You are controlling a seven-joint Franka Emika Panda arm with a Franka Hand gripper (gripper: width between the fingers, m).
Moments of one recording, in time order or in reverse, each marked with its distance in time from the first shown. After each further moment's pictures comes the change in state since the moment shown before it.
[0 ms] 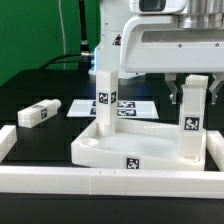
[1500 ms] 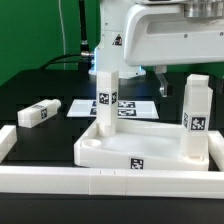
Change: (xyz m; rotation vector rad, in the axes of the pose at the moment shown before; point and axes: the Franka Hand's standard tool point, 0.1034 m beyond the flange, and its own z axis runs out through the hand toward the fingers) arm 0.000 0.000 -0.006 0.001 -0.001 -0.278
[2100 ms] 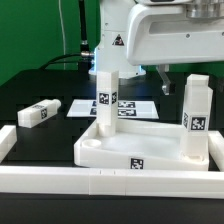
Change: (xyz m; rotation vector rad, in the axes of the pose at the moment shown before) arm -0.008 -0.007 -0.007 0.010 -0.050 0.035
